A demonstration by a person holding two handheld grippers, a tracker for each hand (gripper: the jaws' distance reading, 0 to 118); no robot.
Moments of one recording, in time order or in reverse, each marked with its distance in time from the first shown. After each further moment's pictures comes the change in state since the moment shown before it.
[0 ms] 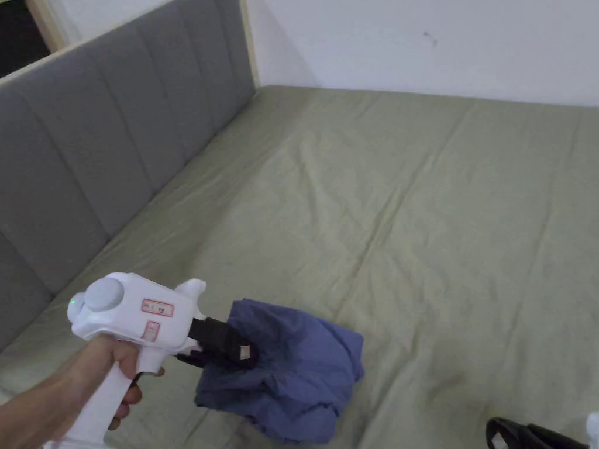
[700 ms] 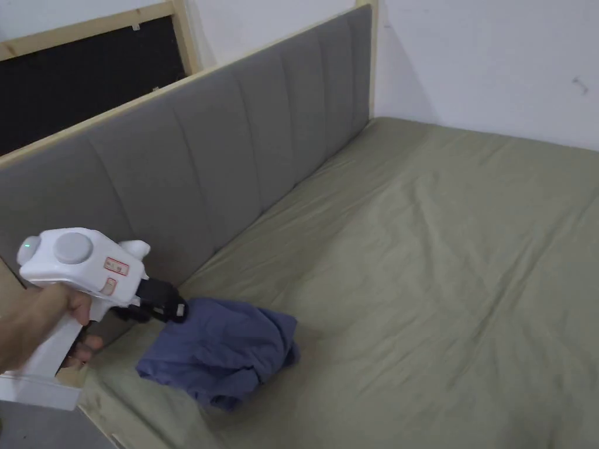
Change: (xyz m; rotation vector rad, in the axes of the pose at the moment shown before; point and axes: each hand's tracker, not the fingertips) left arm -0.109 0.016 0.176 0.242 0.529 0.094; right arm -0.056 0.027 -0.009 0.020 0.069 0.000
